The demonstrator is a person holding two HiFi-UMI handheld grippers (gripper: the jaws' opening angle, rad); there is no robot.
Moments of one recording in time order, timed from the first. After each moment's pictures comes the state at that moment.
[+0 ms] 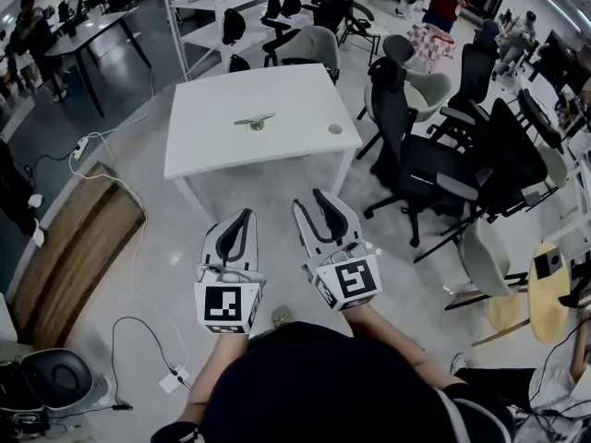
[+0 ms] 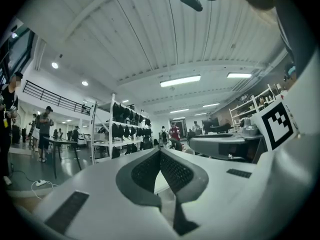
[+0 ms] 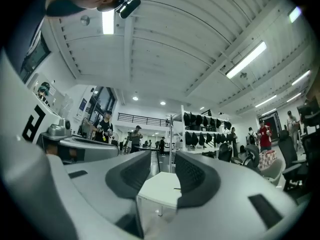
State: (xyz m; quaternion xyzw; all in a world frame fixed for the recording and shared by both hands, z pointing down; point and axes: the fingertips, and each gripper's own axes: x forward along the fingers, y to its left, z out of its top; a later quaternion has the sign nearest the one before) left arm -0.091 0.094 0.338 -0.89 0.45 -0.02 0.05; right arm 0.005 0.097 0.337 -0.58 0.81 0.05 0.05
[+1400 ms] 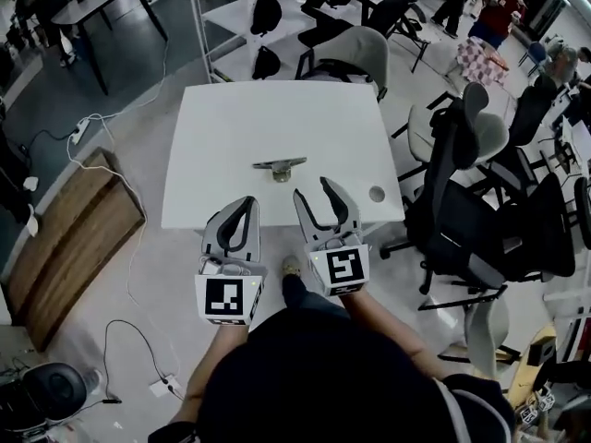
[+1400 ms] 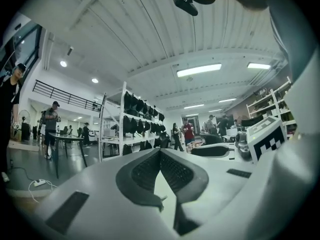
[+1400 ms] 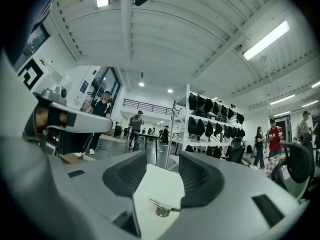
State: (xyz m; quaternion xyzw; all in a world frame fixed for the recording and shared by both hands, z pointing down) left arm -0.073 -0.267 0.370 -0.86 0.51 -0.02 0.03; right arm 0.027 -0.293 0.406 -0.55 0.83 0.05 -0.04
